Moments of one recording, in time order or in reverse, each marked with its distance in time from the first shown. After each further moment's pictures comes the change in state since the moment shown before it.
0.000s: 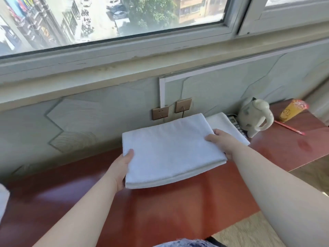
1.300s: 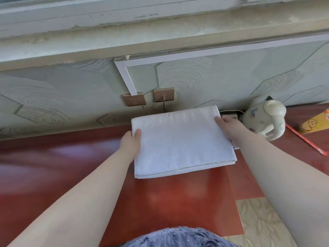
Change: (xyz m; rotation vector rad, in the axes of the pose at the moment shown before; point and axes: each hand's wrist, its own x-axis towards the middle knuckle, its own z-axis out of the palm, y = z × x) left_hand 0.123 -0.025 0.192 0.510 0.502 0.107; right_hand 0.207 0.006 -0.175 -0.319 -0.027 0.031
